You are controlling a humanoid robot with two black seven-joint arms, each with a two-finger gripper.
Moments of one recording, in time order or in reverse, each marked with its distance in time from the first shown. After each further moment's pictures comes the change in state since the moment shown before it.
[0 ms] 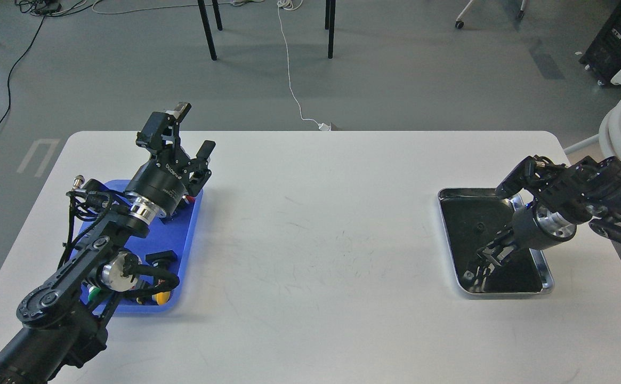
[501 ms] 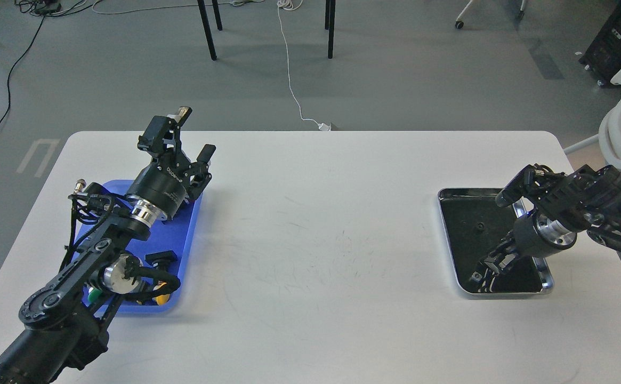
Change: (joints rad) left arm 0.003 -0.005 0.000 0.019 0.001 0.000 -0.001; right arm -0.065 0.030 -0.004 -0.049 -0.007 0.000 -0.001
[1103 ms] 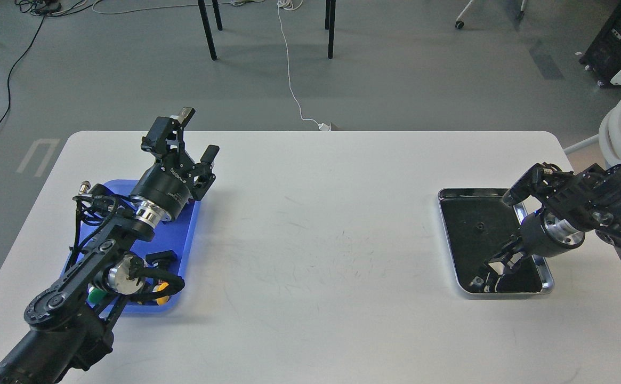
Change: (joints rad) left arm 0.002 -0.020 -0.002 0.000 -0.001 0.001 0.001; right arm 0.005 -0.020 0.000 0.004 -0.001 0.000 0.000
